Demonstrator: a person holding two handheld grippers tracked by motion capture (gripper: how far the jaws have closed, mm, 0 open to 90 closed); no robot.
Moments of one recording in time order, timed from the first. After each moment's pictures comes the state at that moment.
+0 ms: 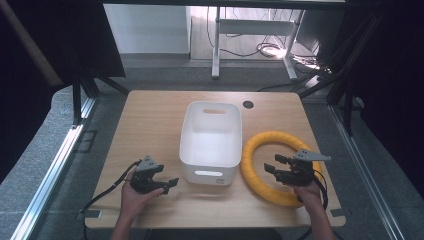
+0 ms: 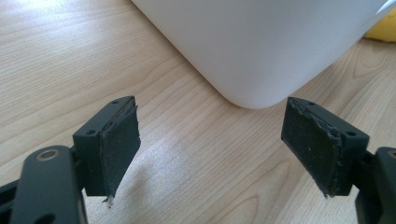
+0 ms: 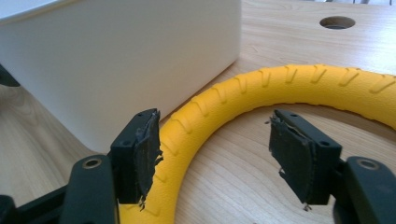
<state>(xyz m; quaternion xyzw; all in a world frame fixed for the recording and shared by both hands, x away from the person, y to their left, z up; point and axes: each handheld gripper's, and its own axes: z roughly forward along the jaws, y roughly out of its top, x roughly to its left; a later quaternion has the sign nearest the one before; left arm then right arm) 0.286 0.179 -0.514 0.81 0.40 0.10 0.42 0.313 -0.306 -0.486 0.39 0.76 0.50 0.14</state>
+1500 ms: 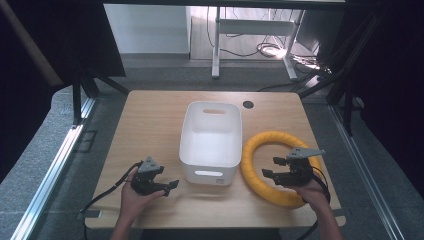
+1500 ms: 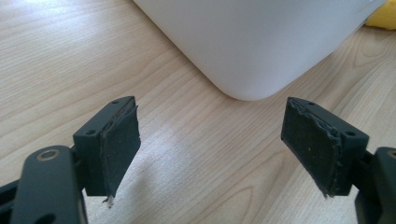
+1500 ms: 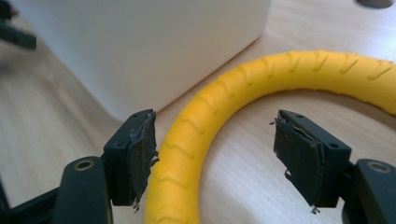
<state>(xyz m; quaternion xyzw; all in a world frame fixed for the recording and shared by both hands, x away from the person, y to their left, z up) 0.282 0.175 -0.511 0.82 0.40 0.10 0.40 0.308 -0.290 -0.459 0.36 0.82 0.42 0.12</state>
